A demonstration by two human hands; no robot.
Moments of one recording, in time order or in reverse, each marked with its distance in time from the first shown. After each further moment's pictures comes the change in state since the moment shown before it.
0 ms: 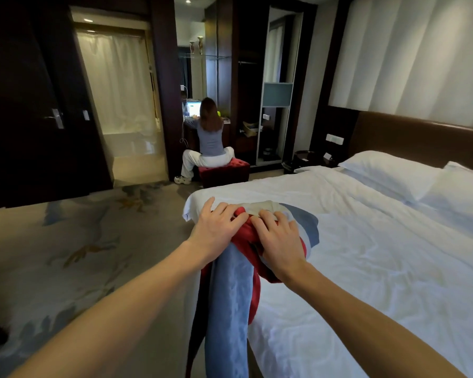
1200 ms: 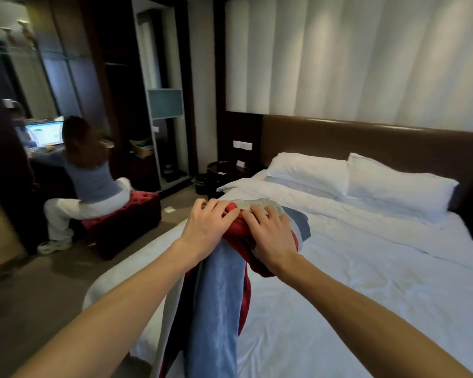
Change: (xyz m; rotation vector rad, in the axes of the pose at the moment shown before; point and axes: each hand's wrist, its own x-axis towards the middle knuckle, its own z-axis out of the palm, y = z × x) left_hand 0.283 -0.267 0.427 -0.340 0.142 0.341; right_hand 0.407 0.166 0.236 -0.298 -0.005 0.419
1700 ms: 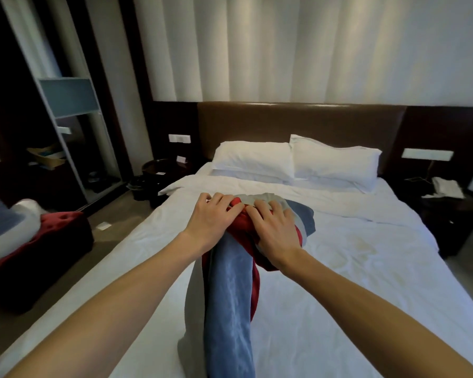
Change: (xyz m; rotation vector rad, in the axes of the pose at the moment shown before) left_hand 0.126 0.025 0.164 -0.189 -0.030 0.209; right_hand 0.035 0.130 0.089 -0.173 -0.095 0.293
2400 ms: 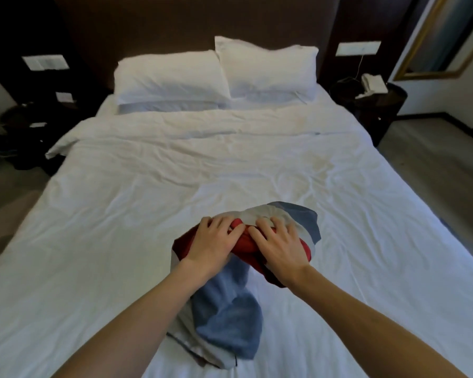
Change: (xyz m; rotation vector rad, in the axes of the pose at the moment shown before) left_hand -0.023 0.065 0.265 -0.466 -0.377 0.249; right_hand -0.063 0.040 0.208 -0.089 -0.417 0.295
